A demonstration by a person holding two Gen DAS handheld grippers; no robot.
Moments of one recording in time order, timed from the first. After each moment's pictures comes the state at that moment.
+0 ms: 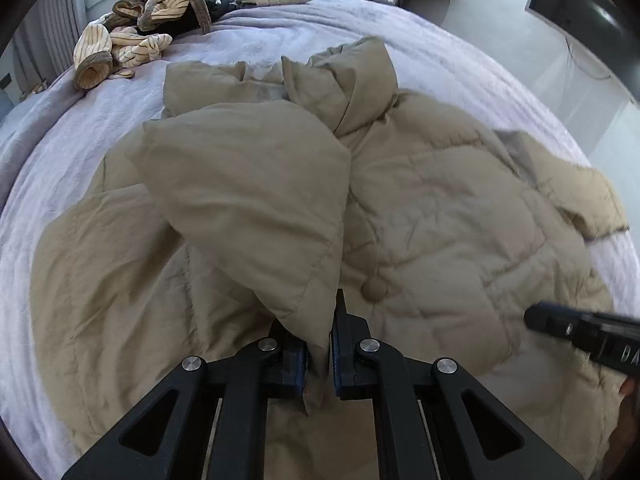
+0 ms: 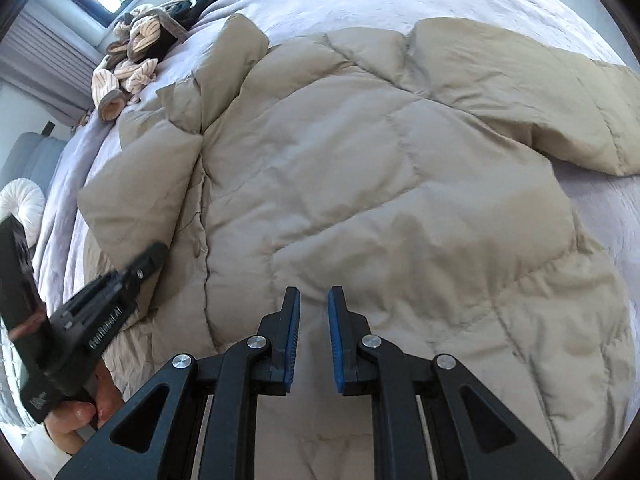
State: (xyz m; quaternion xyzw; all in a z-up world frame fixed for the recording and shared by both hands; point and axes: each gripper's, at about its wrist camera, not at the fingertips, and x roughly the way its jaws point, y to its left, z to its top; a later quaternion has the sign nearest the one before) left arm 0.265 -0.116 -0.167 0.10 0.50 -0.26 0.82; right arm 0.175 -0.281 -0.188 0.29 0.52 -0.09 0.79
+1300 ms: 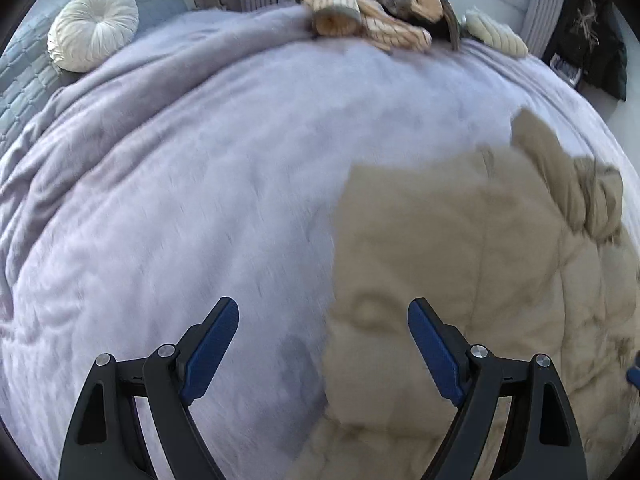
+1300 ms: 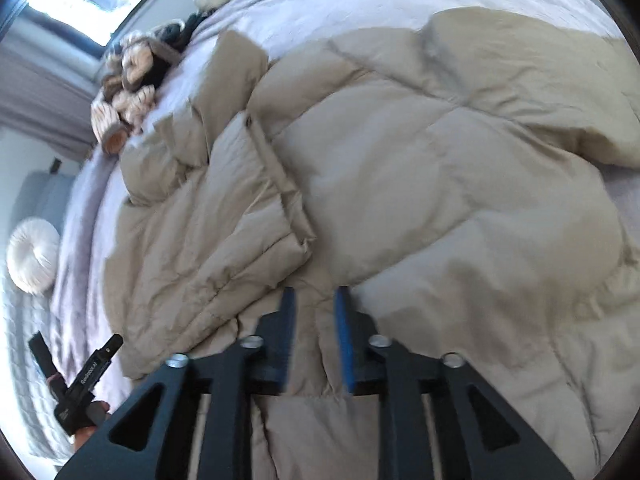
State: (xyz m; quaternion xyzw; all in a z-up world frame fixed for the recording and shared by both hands) left arm 0.324 0.104 -0.173 -0.02 0.50 0.01 0.87; right arm 0.191 -0.304 -0.188 0.37 0.47 -0.07 0.79
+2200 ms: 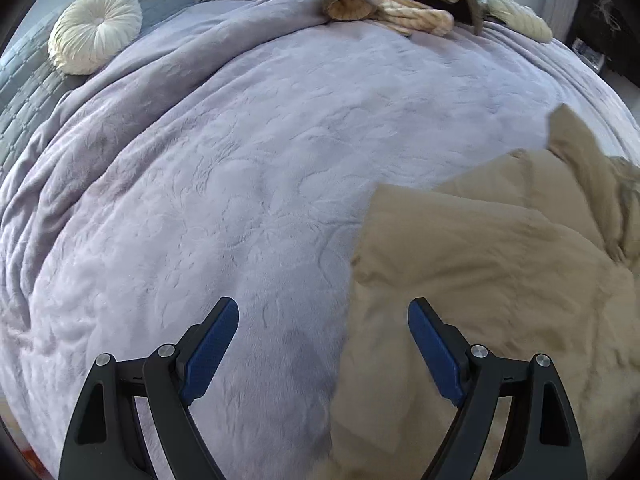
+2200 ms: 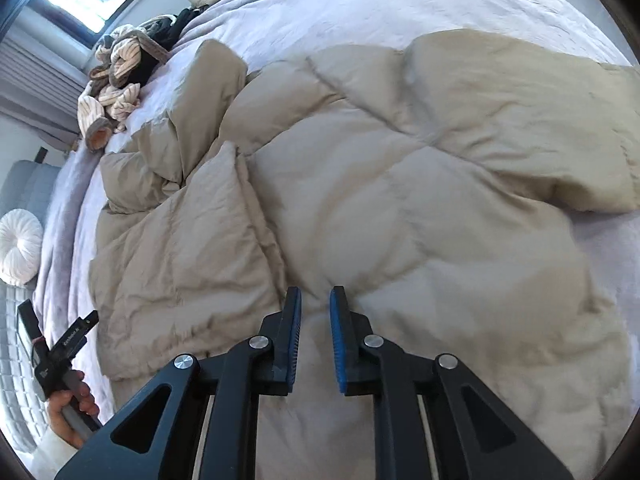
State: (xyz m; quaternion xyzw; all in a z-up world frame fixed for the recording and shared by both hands) left arm 0.347 0.094 -0.178 0.02 0.53 0.04 0.85; right arm 0.196 -0.326 -0.189 0.32 0.51 -0.10 0.79
